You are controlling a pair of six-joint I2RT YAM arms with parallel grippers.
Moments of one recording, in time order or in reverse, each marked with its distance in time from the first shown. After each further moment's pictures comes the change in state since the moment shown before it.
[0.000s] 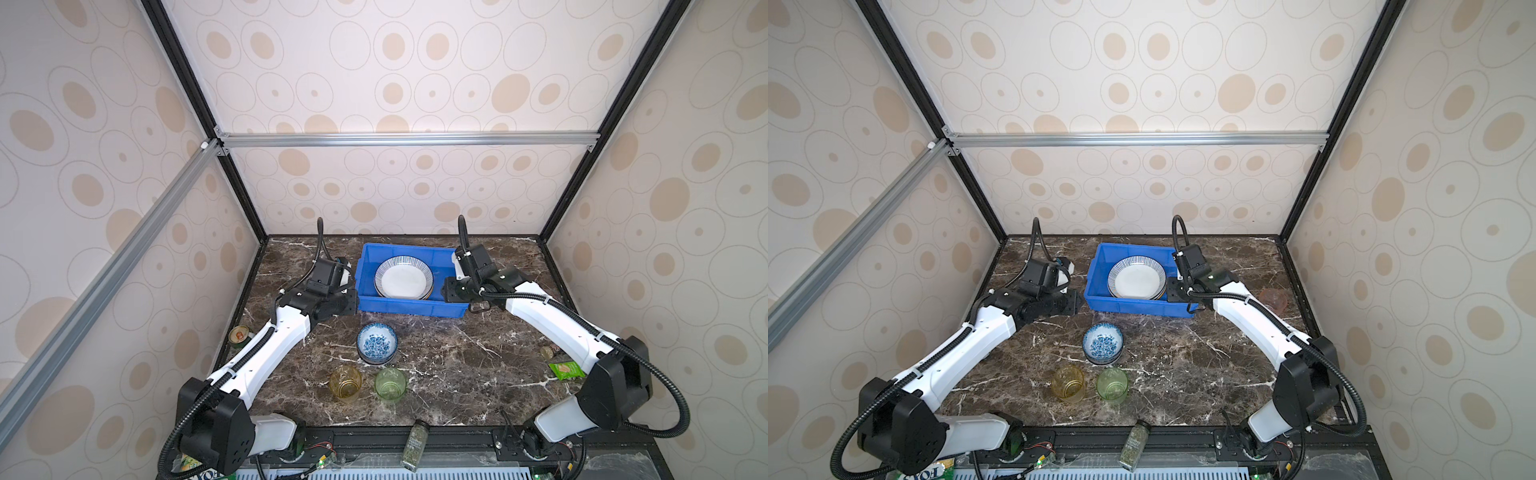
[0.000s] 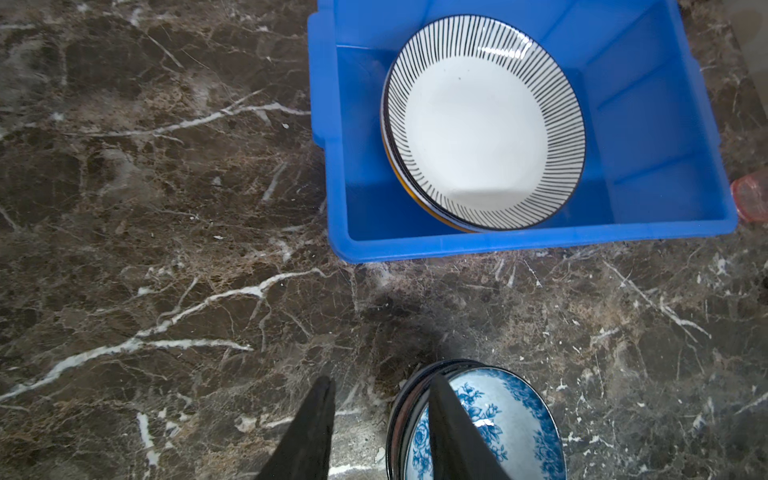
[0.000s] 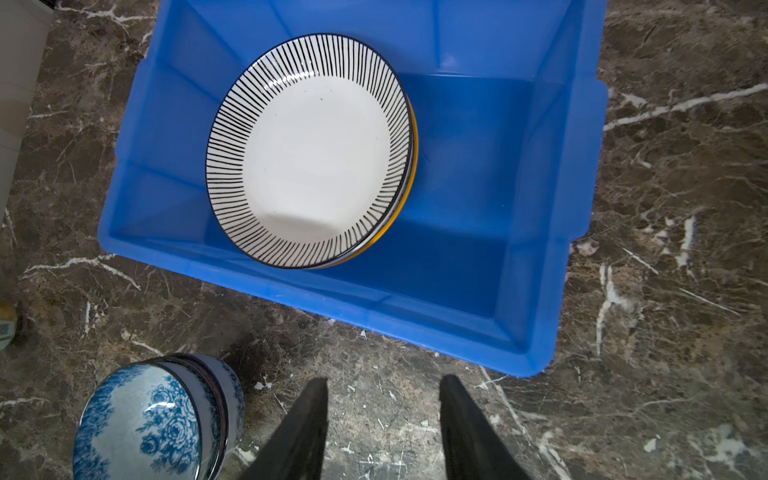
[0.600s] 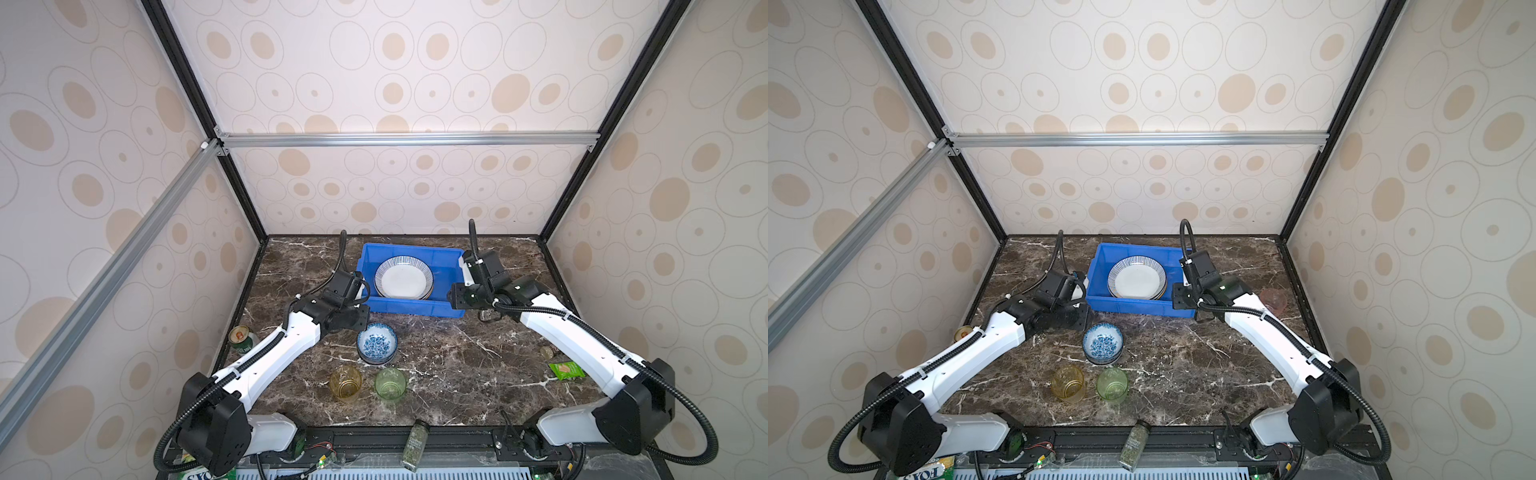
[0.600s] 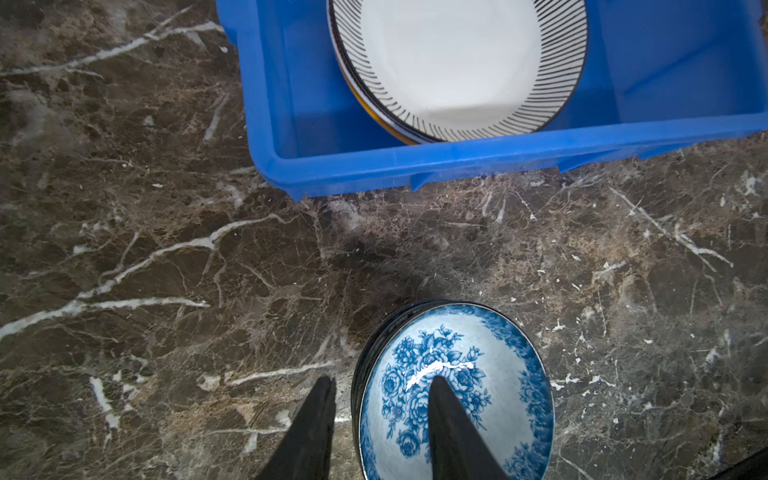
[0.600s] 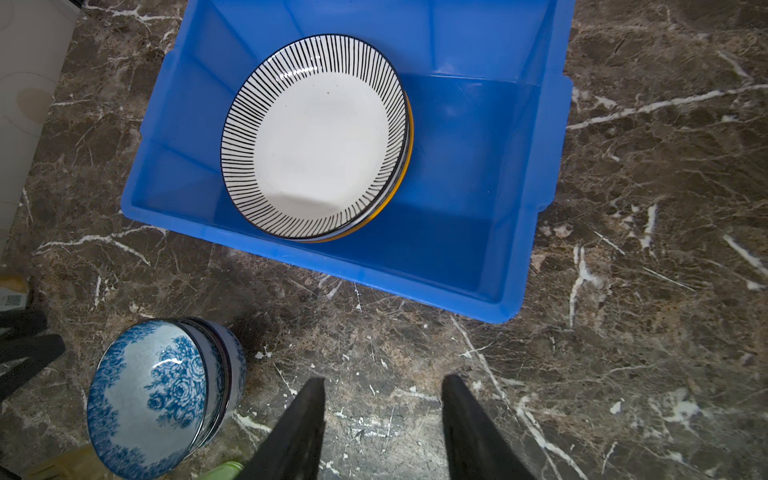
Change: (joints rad) left arm -0.127 0.001 -0.048 -0.058 -0.042 -0.052; right arm 0.011 -0.129 -0.063 -0.025 0.014 -0.020
